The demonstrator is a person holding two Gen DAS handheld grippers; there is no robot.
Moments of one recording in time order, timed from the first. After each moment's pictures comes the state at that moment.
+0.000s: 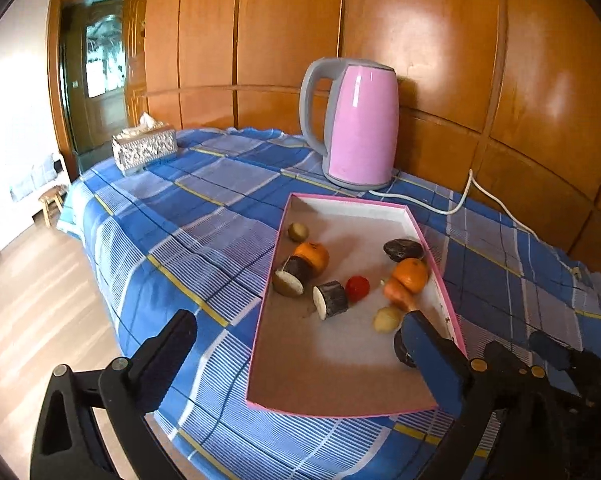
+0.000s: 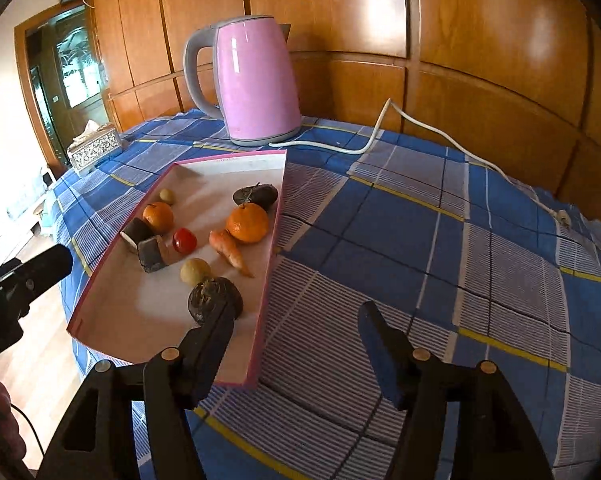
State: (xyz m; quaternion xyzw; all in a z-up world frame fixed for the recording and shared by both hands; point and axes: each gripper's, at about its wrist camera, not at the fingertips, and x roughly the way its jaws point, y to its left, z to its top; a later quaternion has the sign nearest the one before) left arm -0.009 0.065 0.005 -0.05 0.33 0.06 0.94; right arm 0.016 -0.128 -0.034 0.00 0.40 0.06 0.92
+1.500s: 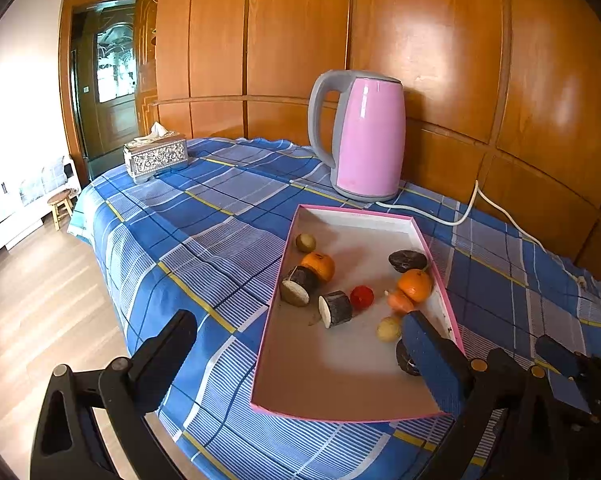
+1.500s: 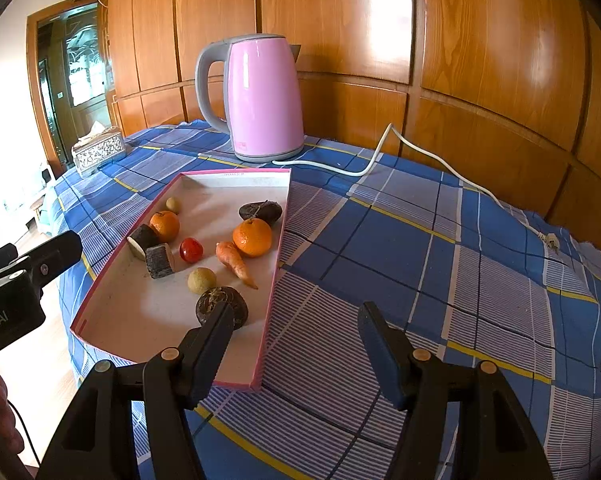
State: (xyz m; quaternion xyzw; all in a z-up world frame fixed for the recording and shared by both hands) left arm -0.014 0.064 0.009 -0.05 0.32 0.08 0.94; right arm 0.005 -0.120 -0.024 -0.02 0.37 0.06 0.93
